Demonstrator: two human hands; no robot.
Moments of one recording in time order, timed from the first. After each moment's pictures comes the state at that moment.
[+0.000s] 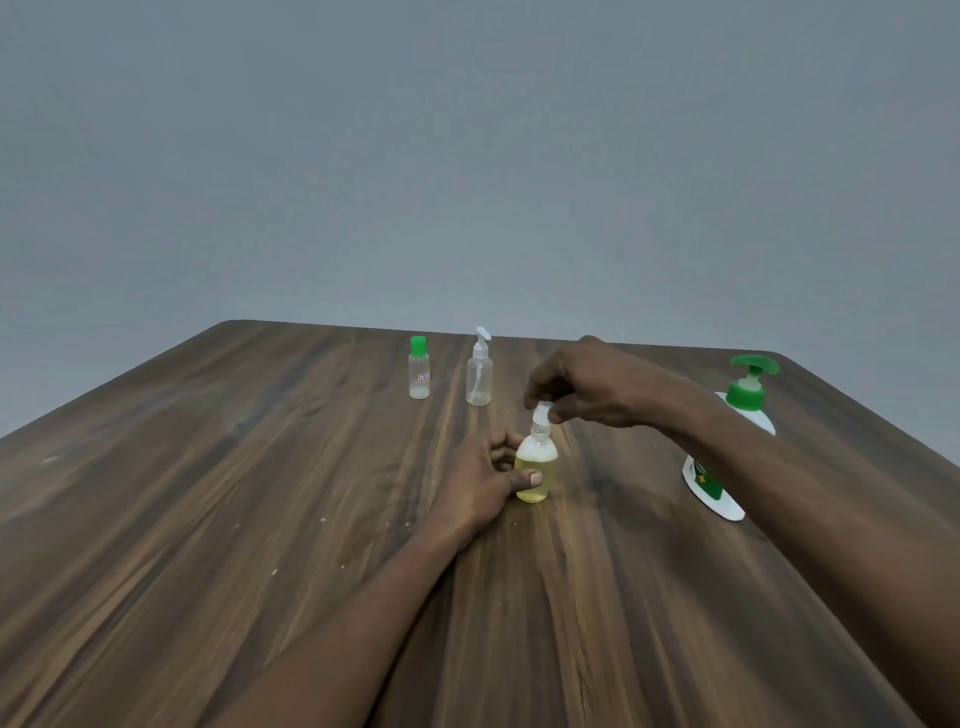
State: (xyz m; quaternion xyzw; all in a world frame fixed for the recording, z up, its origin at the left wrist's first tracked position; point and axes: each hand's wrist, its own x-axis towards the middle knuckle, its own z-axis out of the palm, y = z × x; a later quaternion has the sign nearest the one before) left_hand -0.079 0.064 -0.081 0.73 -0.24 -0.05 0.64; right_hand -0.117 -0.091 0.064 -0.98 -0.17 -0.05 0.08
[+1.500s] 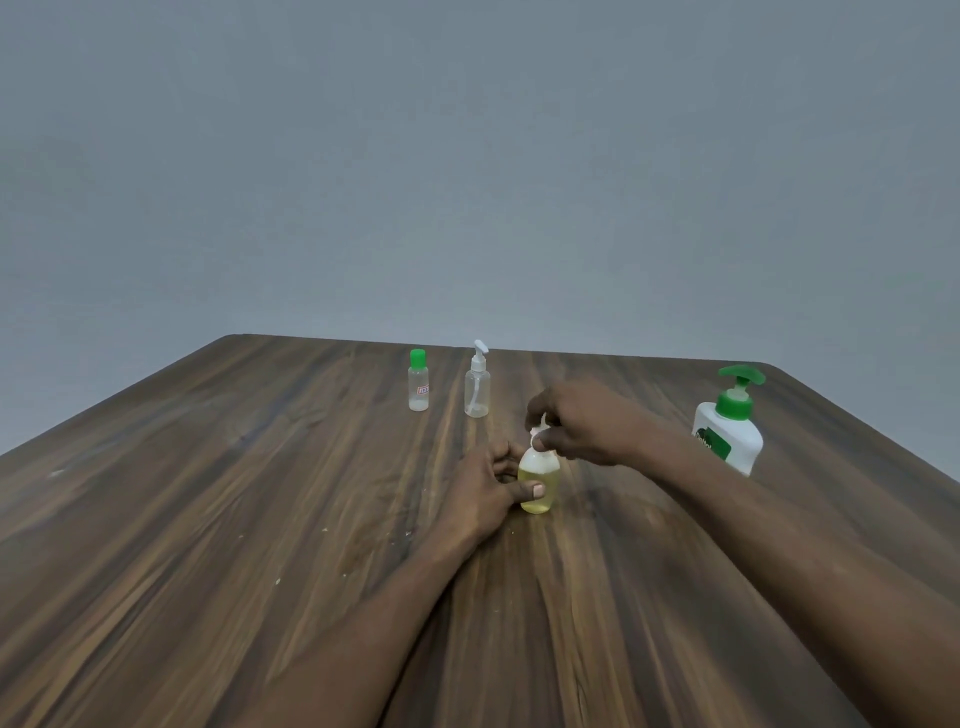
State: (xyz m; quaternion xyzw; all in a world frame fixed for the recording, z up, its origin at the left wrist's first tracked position) left_hand -0.090 0.060 -0.075 0.72 -0.23 -0.05 0.65; right_hand -0.128 -0.078 0.043 -0.99 -0.11 -0.05 0.07
